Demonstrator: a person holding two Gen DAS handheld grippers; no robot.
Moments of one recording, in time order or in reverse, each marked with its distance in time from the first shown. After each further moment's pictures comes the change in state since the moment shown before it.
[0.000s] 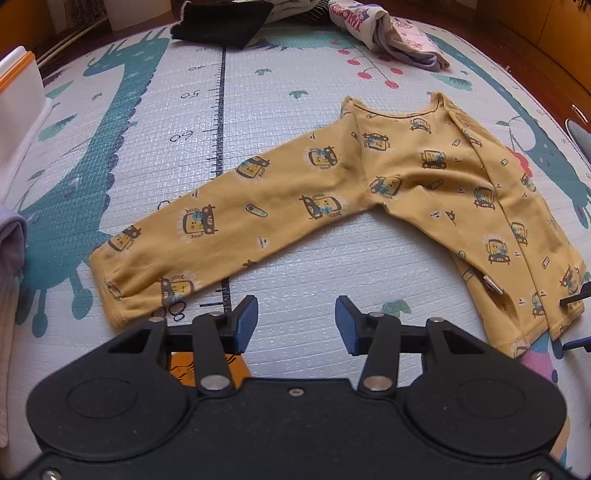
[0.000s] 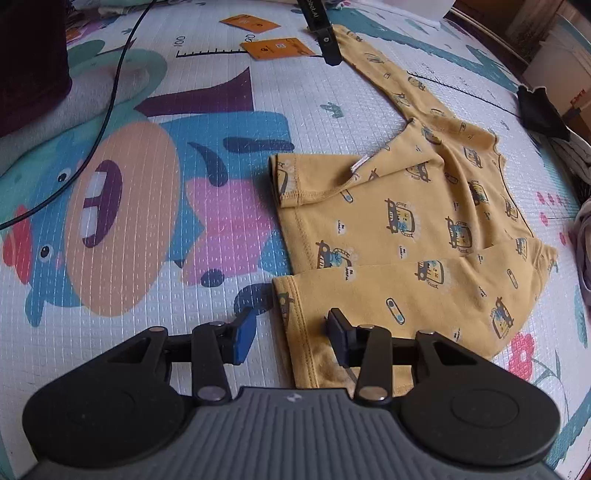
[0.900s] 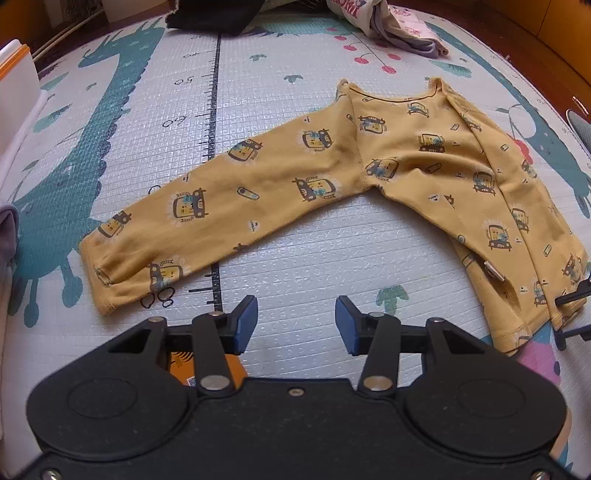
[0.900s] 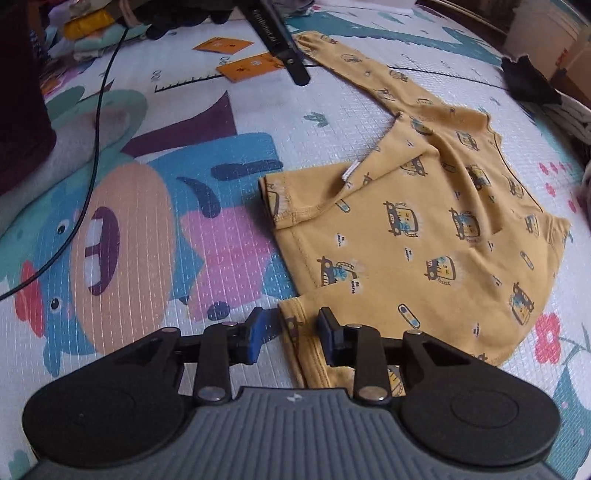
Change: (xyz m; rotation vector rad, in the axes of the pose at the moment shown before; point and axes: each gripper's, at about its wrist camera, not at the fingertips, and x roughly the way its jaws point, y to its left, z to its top) left arm 0.008 -0.003 -0.006 0.005 0.031 0.000; right arm 0.005 -0.015 0.006 0.173 -0.045 0.053
